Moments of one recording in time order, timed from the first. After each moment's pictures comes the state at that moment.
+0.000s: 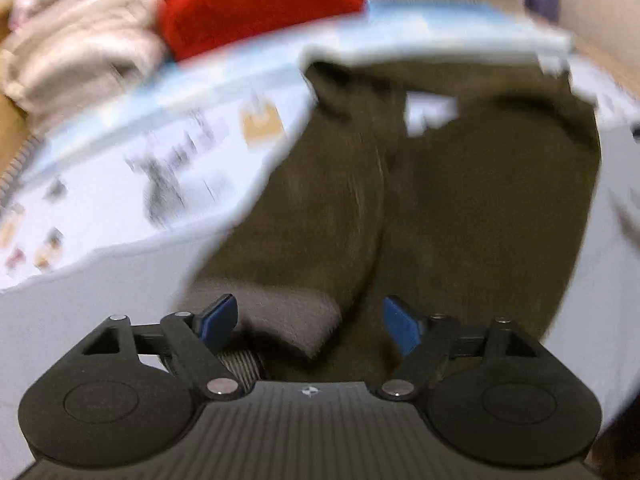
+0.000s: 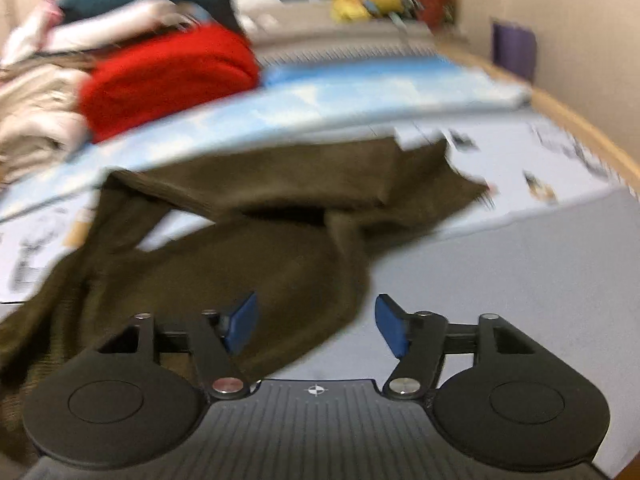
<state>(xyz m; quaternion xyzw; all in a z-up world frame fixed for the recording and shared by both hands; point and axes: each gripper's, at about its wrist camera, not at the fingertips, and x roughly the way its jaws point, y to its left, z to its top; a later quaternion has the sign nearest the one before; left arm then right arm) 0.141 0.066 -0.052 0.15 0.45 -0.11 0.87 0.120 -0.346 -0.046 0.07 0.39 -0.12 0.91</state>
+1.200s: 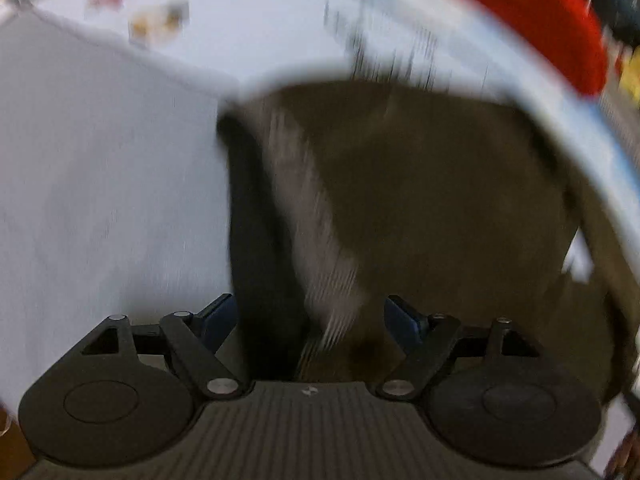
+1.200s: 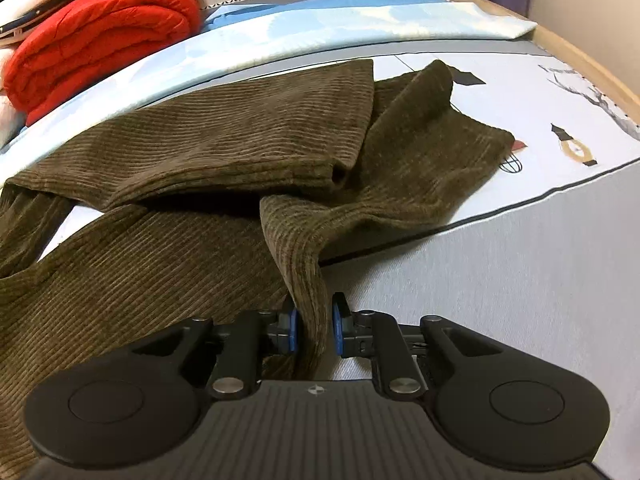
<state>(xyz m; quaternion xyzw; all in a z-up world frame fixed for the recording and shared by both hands) 0.237 0.234 -0.096 -0.20 0.59 0.09 0.78 0.237 -0.397 -0.135 0.13 0.44 -0.12 0.88</state>
